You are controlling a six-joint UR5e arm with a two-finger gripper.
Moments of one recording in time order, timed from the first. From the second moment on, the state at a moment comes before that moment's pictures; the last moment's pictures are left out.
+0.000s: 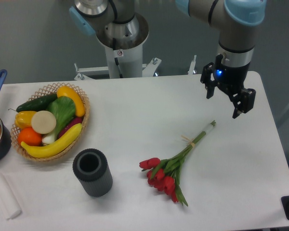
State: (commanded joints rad) arm 2.73 -1.78 -1.48 -1.25 1.48 1.63
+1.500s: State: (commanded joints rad) arm 2.64 -1.86 -1.54 -1.20 1.36 1.19
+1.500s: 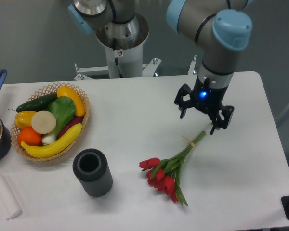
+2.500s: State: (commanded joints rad) arm 2.60 -2.08 -1.58 -1.03 1.40 1.28
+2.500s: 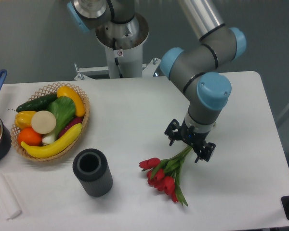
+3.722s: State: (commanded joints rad) arm 2.56 -2.15 -1.63 -0.93 1.41 1.22
